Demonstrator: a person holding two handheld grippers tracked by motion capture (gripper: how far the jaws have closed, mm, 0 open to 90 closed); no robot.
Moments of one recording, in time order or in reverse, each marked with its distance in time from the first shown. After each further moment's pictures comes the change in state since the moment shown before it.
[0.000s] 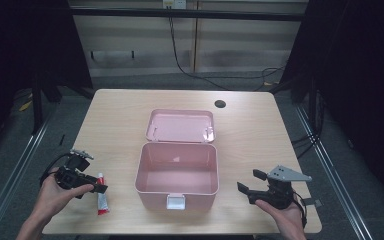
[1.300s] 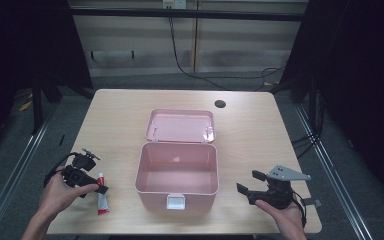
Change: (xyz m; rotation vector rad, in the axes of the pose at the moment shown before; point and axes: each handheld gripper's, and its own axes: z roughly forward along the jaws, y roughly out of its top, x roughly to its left) left arm 0.001 0.007 0.016 0.101 0.088 -0.034; right arm -0.001 0.000 0.001 0.018 0.016 0.014
